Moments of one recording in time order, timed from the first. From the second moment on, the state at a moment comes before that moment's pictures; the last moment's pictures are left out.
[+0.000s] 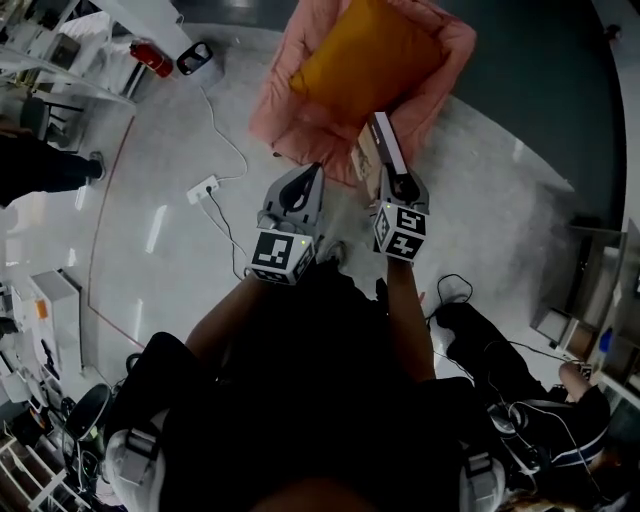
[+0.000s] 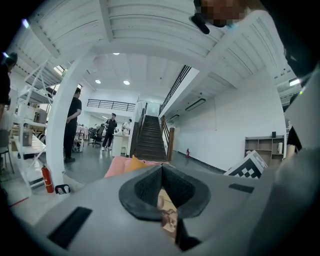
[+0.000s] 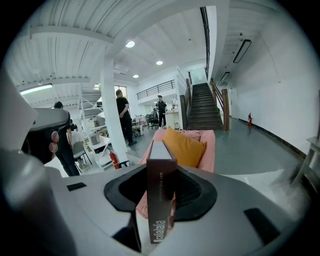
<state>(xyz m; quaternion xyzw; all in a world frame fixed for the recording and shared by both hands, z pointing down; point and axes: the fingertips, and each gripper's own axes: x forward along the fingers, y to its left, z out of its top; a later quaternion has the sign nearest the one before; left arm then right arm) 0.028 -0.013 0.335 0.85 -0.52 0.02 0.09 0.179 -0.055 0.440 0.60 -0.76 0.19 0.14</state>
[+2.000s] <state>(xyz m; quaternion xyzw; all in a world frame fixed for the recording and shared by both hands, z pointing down) -0.097 0.103 0.306 0.88 -0.47 -0.01 0.09 0.037 0.127 0.339 0.62 -0.77 0.14 0.09</state>
